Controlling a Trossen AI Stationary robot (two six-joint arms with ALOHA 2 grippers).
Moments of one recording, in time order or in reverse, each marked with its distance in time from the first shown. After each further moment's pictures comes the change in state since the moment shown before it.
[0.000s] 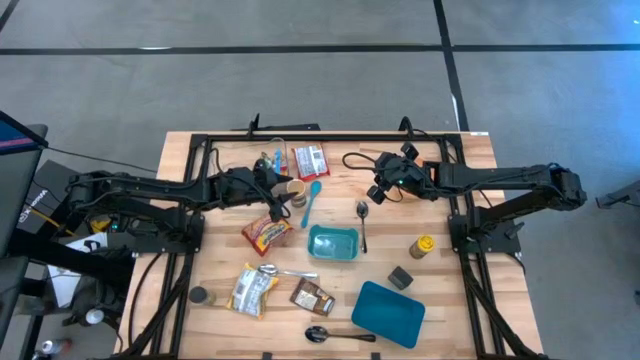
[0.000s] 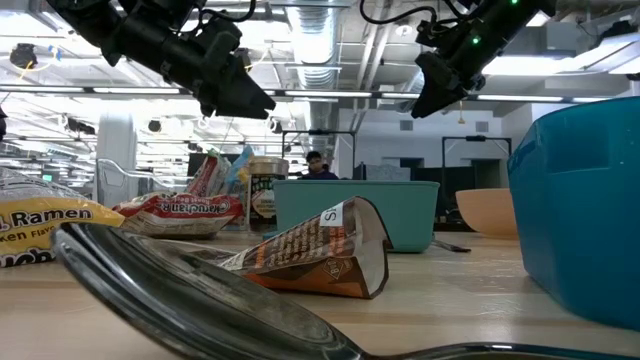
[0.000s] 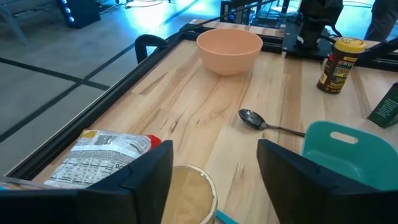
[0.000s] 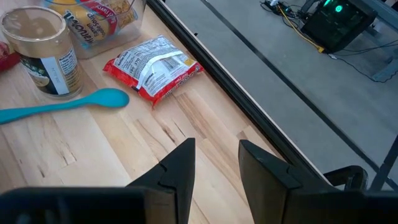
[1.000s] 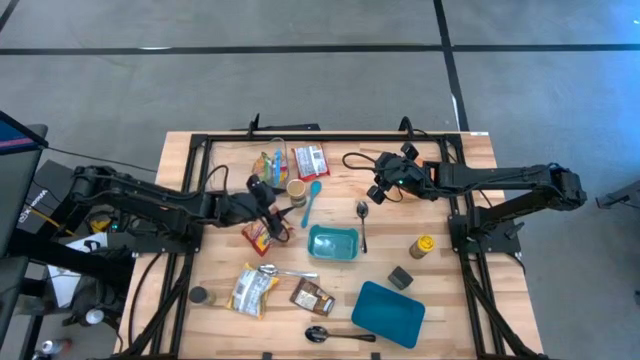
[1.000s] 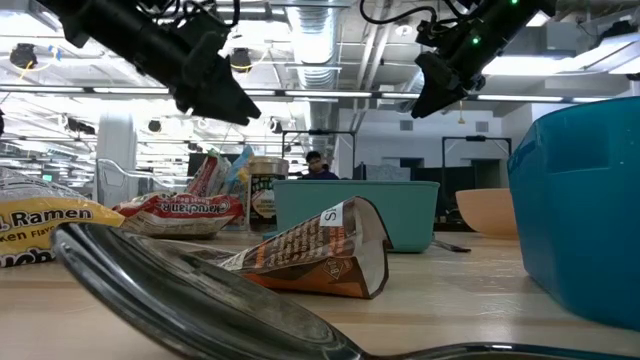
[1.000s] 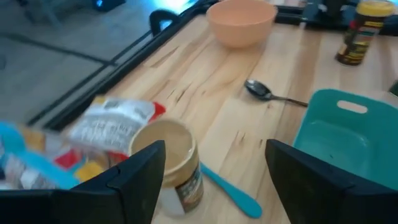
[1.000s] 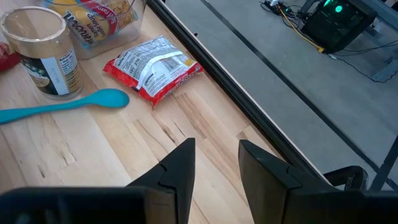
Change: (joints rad) left arm -0.236 0.000 0.000 -0.155 -0.326 -0.154; right arm 0.000 0.000 0.000 0.001 0.000 0.000
